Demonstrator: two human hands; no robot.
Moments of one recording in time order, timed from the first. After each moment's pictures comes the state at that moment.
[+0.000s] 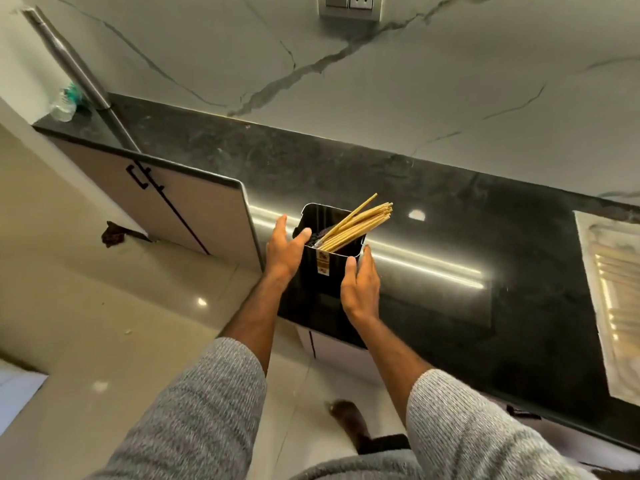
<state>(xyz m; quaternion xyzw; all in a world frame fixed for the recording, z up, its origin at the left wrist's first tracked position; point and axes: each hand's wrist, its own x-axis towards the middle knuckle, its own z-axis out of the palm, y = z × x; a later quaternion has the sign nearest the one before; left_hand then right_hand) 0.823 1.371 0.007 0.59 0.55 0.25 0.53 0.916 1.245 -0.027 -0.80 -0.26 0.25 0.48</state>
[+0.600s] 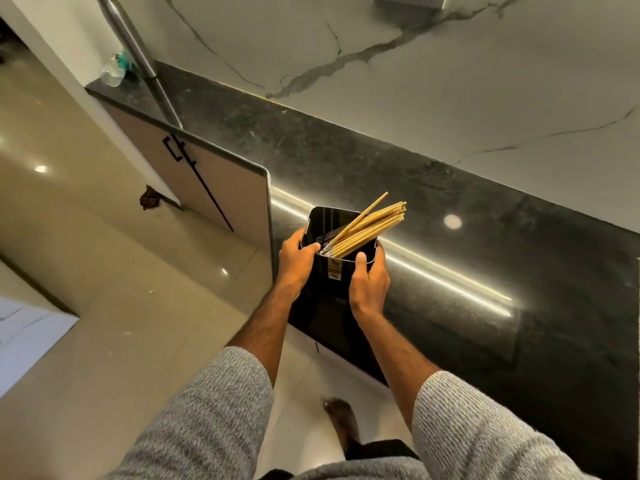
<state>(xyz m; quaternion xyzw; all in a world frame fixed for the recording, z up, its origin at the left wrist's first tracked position) 0.839 1.373 -0.013 0.54 0.57 0.31 0.54 0.942 1.287 -0.028 -0.75 -0.24 0.30 0.54</state>
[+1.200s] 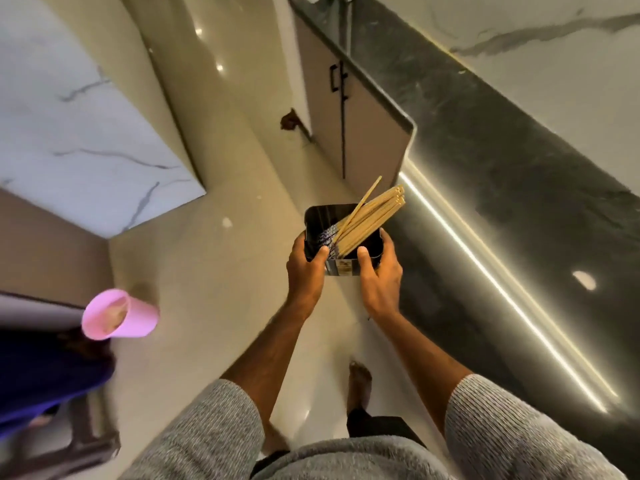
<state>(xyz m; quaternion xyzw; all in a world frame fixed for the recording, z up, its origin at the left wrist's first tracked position) 0.703 1.234 -0.029 0.32 0.72 0.48 0.39 0.832 1.242 -0.032 -0.62 -0.52 0.44 0.40</state>
